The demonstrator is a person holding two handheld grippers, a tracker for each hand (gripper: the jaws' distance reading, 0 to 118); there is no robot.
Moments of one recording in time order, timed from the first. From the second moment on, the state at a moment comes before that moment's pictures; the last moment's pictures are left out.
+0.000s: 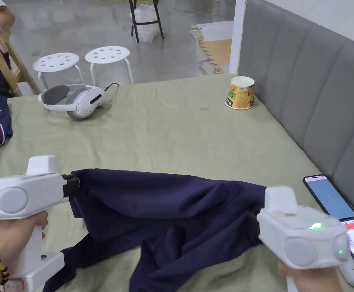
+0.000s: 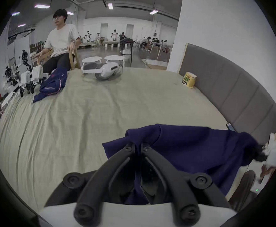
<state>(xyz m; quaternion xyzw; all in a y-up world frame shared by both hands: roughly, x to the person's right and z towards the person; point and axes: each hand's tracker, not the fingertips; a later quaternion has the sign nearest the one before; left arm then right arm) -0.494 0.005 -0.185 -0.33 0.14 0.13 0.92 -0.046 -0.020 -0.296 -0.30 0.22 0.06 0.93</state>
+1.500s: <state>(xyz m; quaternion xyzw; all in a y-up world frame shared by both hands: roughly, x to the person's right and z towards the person) -0.553 0.101 -0.225 -0.24 0.27 0.14 0.92 -0.192 0.119 -0.482 -0.26 0.24 0.16 0.92</state>
